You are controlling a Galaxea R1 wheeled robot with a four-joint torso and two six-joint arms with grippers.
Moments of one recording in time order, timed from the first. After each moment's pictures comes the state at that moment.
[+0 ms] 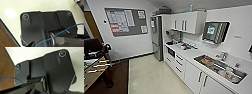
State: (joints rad) left arm 1.47 2.94 -2.61 -0.18 -0.07 0.24; right arm -1.52 3.06 -2.73 -0.15 0.11 0.27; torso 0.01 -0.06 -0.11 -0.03
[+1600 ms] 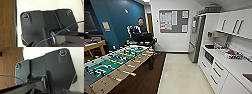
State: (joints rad) left arm 1.47 2.95 -2.63 -0.16 -0.06 0.25; right arm -1.53 3.06 -2.73 -0.15 0.11 0.27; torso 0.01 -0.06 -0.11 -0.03
